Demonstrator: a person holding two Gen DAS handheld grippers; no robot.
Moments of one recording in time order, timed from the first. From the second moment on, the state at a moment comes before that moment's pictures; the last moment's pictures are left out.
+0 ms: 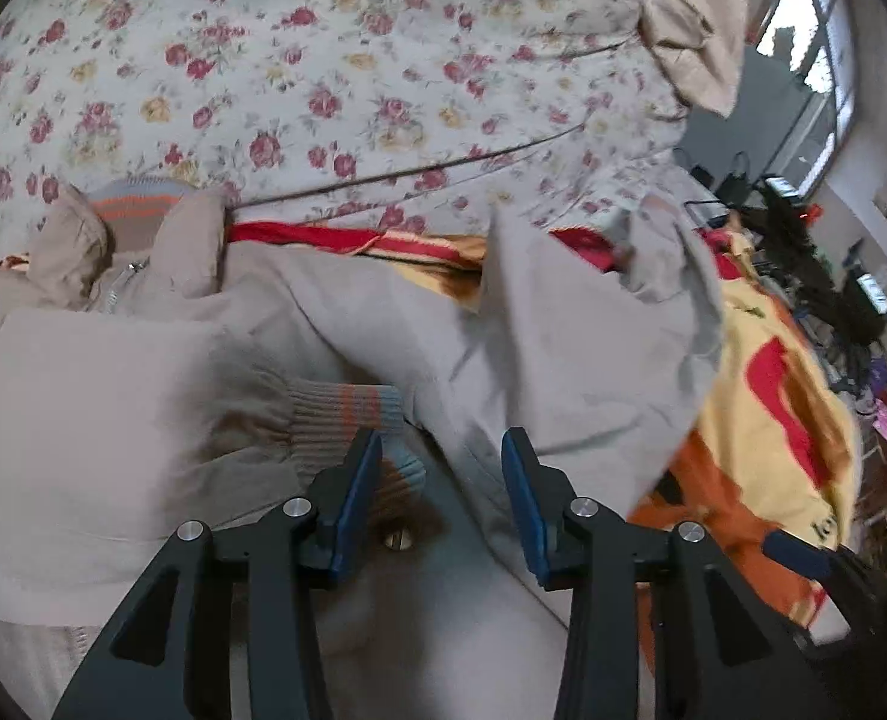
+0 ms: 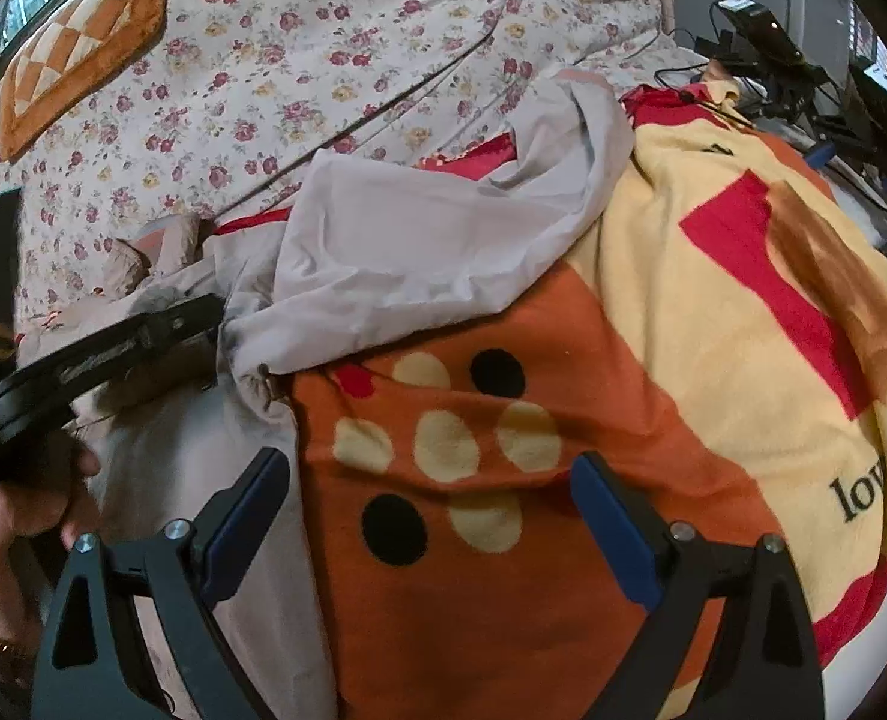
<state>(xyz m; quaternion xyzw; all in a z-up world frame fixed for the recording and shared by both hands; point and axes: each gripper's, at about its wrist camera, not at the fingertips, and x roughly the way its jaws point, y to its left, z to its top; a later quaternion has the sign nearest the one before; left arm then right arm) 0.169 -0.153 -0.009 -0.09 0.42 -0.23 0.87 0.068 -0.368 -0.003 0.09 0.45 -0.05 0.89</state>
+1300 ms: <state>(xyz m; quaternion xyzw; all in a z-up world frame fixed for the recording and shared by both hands) 0.147 0.107 -0.046 -0.10 0.42 0.01 0.90 0.264 -0.547 0.042 0.11 0.33 -0.08 0.93</state>
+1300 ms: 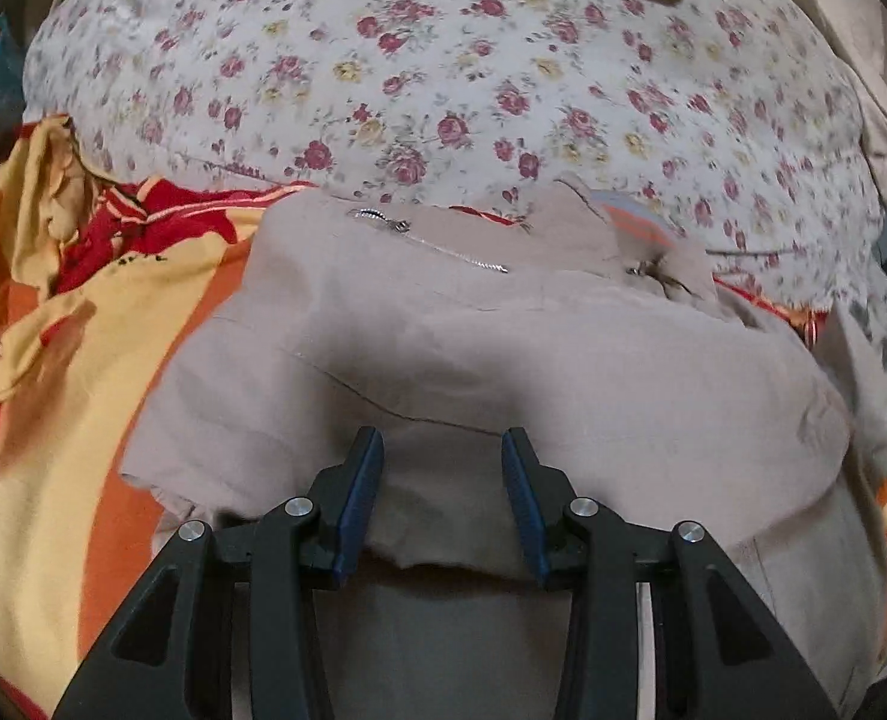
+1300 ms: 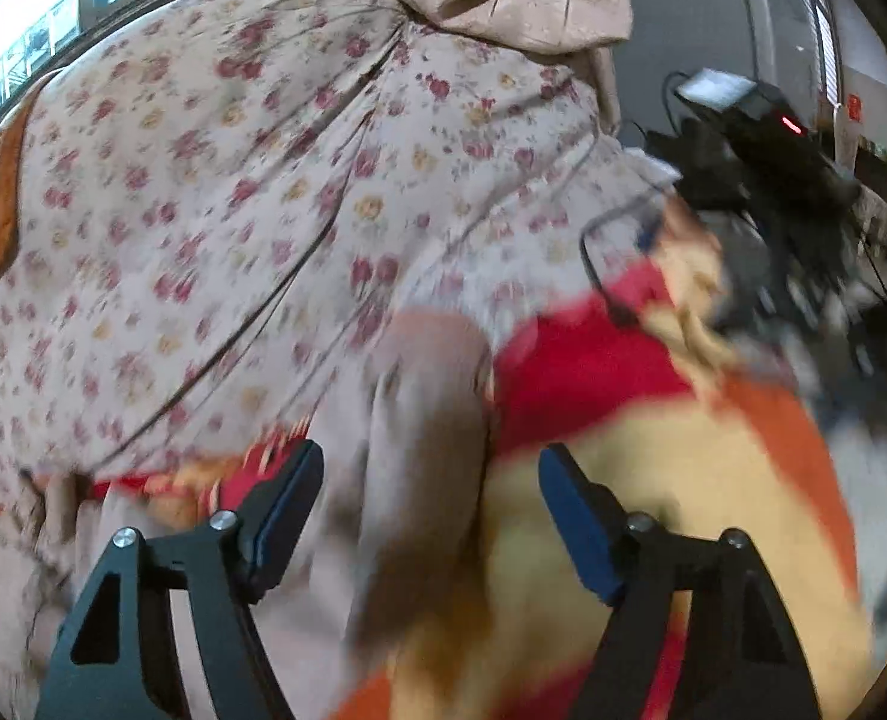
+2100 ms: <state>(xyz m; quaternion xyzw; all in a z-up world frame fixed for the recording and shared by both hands) 0.147 0.109 -0.049 -0.12 0.42 0.00 0.90 0.176 -0.563 0.096 0.12 0.32 -0.13 0.93</state>
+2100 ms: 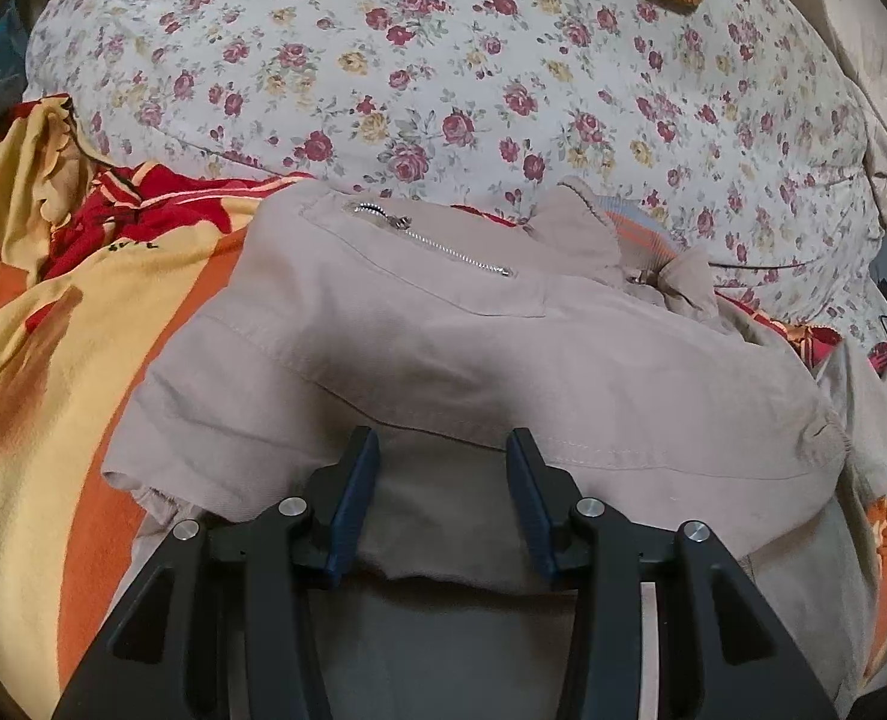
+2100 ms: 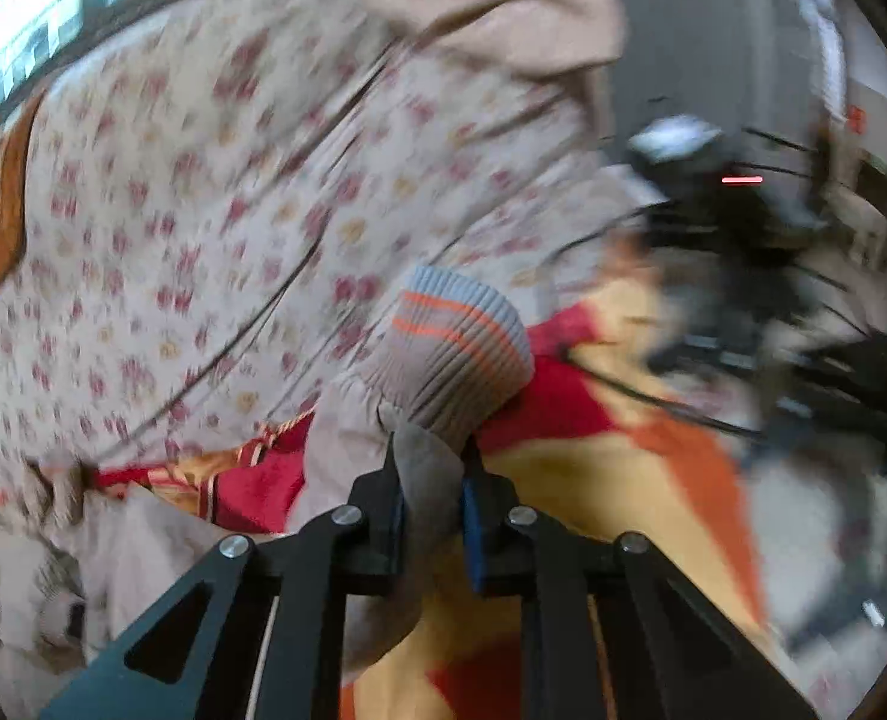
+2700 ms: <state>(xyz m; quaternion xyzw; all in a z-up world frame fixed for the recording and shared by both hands) 0.121 0.170 -0.002 -0.18 0.34 0.07 0.92 0.149 -0.282 0.087 0.15 0.27 0.07 0.95</state>
